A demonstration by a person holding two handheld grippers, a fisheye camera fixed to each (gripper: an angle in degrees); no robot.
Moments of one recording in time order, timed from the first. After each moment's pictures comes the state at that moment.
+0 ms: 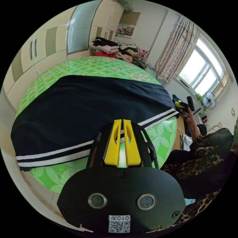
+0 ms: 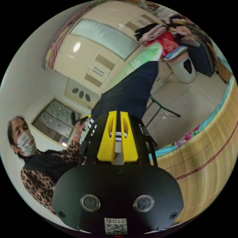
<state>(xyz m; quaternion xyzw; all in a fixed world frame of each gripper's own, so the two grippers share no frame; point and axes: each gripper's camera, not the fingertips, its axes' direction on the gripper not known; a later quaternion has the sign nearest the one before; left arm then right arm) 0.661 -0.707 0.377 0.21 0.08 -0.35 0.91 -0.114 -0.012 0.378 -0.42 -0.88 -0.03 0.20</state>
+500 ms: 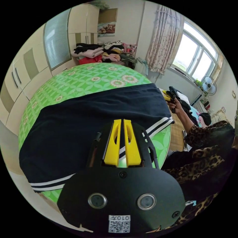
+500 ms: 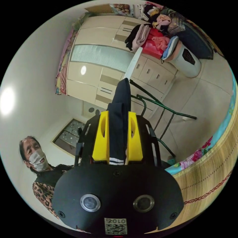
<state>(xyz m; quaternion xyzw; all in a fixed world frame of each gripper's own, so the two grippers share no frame) 0.679 -0.854 0.336 0.19 0.05 -0.28 0.94 -0.223 -0.002 0.484 -0.47 -0.87 0.11 0.11</state>
